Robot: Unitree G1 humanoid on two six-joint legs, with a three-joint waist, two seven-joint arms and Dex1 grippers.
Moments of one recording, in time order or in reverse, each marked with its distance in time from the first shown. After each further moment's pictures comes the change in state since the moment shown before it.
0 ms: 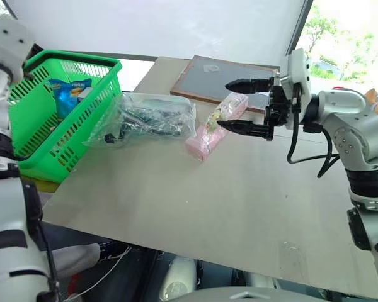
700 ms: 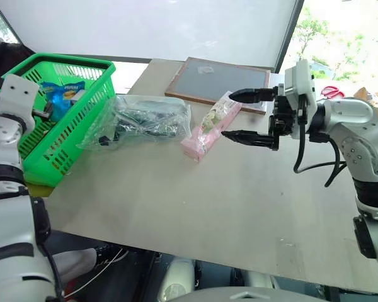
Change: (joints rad) left arm 0.191 -0.043 0.163 0.054 -0.139 -0.029 -0.069; right arm 0.081 -0.034 -0.030 -0.105 0.029 0.065 -0.021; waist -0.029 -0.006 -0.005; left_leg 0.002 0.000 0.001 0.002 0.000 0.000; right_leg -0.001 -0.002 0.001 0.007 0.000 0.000
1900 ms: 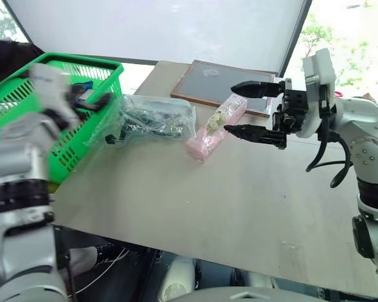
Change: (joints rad) left arm 0.275 -0.287 0.082 -1.098 -0.677 0.920 -0.281; right arm 0.017 -0.005 -0.091 -0.052 0.130 0.050 -0.026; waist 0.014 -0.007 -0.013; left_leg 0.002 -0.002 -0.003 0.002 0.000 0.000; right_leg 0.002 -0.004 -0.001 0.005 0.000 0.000
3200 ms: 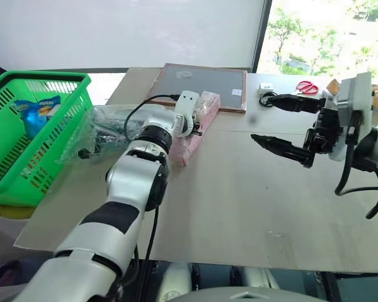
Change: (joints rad) left arm -0.630 -0.466 -0.175 1.074 0.496 -0.070 0.222; right arm 0.255 -0.163 -0.189 -0.296 0.123 0.103 -0.237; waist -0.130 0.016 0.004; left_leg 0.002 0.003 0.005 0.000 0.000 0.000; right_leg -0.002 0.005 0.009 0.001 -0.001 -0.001
